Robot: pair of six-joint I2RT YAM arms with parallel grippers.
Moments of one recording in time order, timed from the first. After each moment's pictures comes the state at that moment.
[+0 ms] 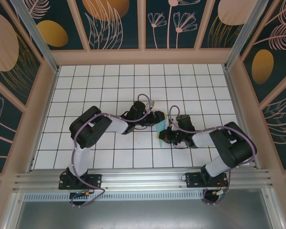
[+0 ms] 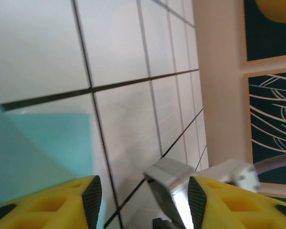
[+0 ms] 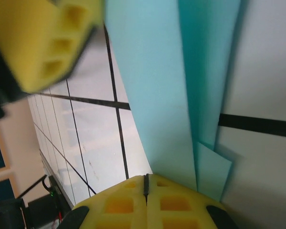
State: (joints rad) left arm -0.76 2.03 0.97 0.64 0.48 -1.08; right arm 0.49 1.54 0.35 0.37 -0.64 0.89
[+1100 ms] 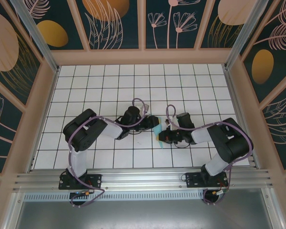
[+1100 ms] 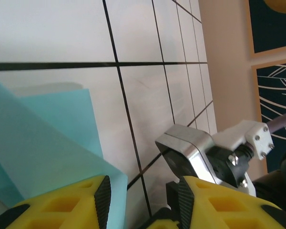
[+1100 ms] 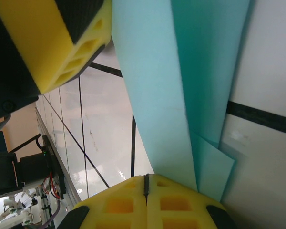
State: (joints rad) left arm -0.76 1.98 0.82 0.71 0.45 -1.03; right arm 0.46 1.61 0.41 0.28 -0.80 0.67
